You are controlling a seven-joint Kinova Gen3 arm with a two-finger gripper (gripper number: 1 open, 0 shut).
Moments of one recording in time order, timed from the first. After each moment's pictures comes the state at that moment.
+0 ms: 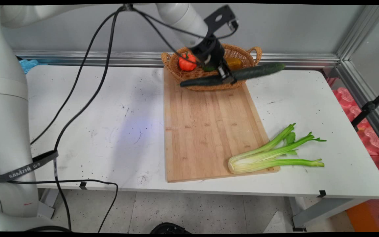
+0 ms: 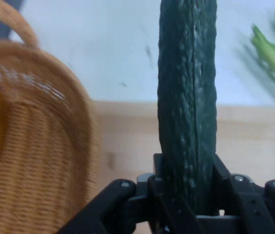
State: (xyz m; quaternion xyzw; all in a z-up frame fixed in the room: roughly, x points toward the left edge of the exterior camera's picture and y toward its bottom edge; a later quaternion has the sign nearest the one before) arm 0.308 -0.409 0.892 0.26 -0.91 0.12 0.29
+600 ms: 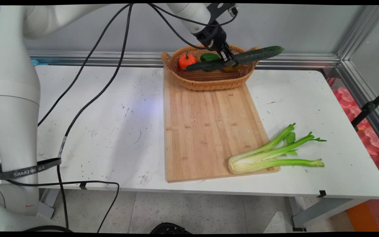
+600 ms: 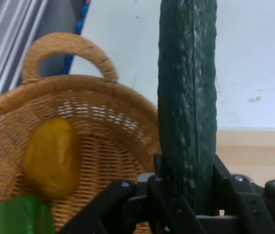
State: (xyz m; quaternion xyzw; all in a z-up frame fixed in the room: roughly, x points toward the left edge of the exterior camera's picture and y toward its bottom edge) arm 0.332 -0.485 0.882 0.24 -0.91 0.15 0.31
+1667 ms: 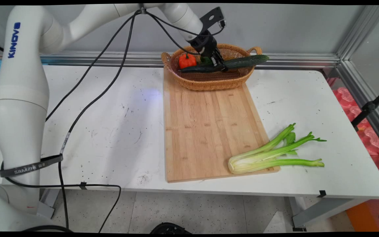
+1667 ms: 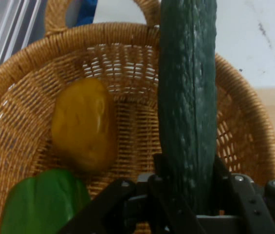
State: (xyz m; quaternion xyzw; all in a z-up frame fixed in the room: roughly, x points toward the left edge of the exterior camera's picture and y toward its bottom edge) arm 0.372 -0.534 0.828 0.23 -0.92 0.14 0.30
